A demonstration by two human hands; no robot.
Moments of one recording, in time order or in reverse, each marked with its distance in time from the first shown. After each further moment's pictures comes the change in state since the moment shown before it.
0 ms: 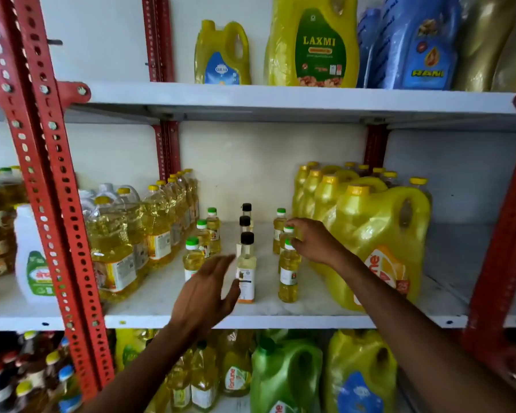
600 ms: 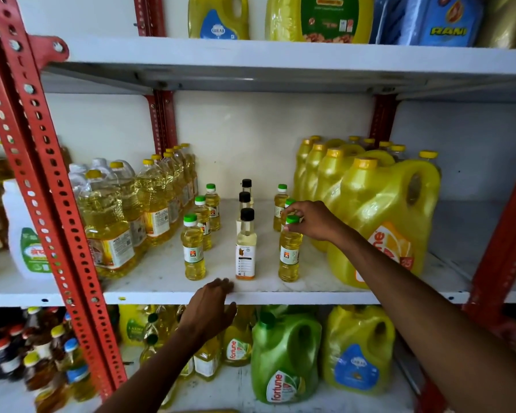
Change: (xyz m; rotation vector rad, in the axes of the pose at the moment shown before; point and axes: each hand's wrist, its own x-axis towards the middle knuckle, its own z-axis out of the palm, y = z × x) left_hand -0.035 -0.033 0.072 0.008 -0.363 -0.191; right_hand 0.007 0.010 0.010 0.089 -0.159 0.122
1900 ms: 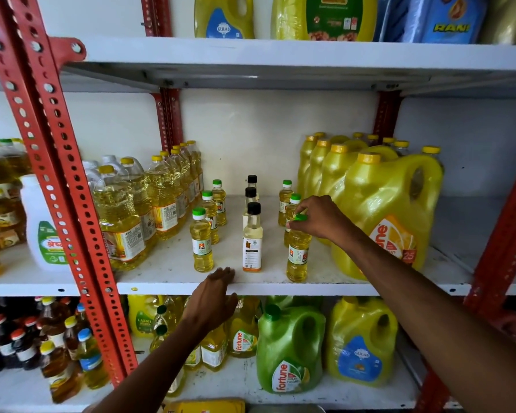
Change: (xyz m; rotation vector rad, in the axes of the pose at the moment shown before) left_hand -0.008 -0.013 0.000 -0.012 0.017 -0.018; right_hand -0.028 -0.025 -0.002 -0.151 0.091 0.093
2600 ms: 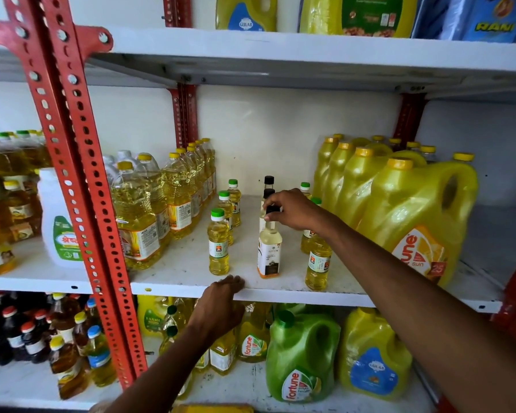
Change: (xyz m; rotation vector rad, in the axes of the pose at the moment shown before) left_hand -0.002 -0.023 -0.004 -0.112 0.033 0.011; right_hand 0.053 -0.072 0.037 0.046 -0.182 -0.269
